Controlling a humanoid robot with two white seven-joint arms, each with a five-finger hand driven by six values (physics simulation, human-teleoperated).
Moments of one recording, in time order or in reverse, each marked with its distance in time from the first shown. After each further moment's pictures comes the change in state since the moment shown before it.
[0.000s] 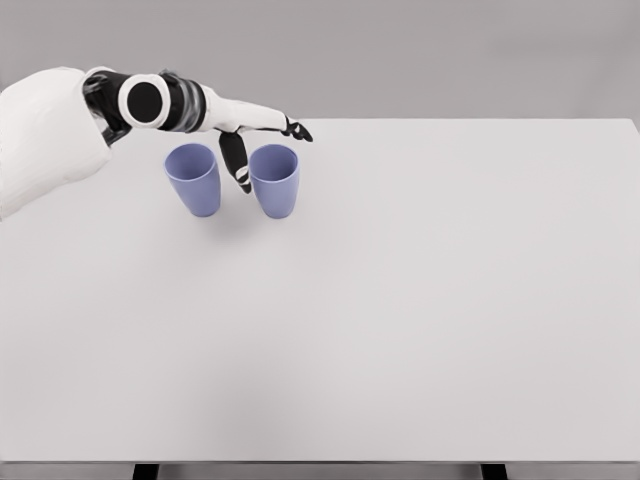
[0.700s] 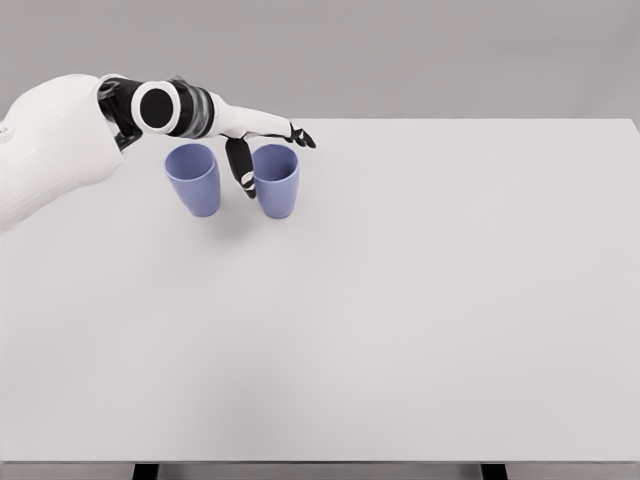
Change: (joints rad) left arm 0.009 -0.034 -0.007 0.042 -0.005 0.002 0.000; right arm 0.000 0.000 0.000 0.000 0.000 0.000 0.000
